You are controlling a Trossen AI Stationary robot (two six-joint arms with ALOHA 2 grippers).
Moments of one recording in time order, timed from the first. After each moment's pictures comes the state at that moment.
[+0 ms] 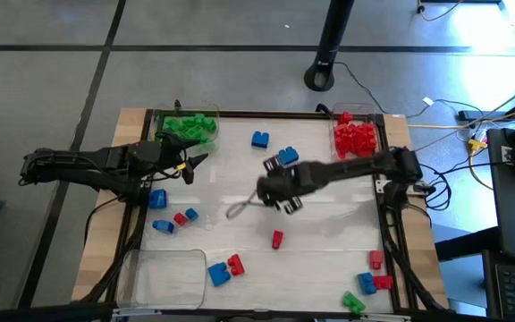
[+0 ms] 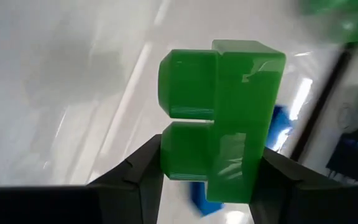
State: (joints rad) left arm 0.02 0.66 0.61 -0.31 -0.54 -0.25; right arm 0.09 1.89 1.62 -0.96 0.37 -0.49
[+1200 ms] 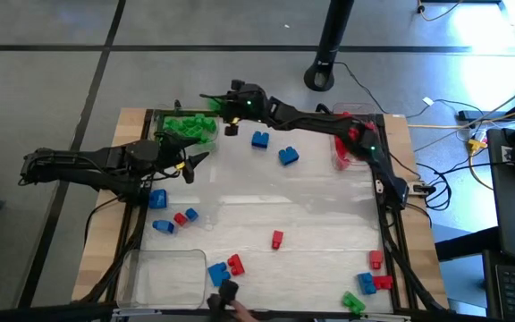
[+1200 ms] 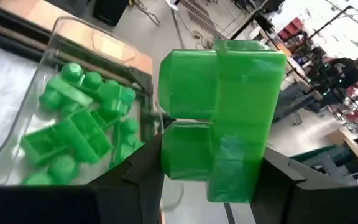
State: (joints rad) left arm 0.02 0.66 0.61 -0.24 -0.54 -0.20; right arm -0.39 2.30 2.02 0.02 0.01 -0.68
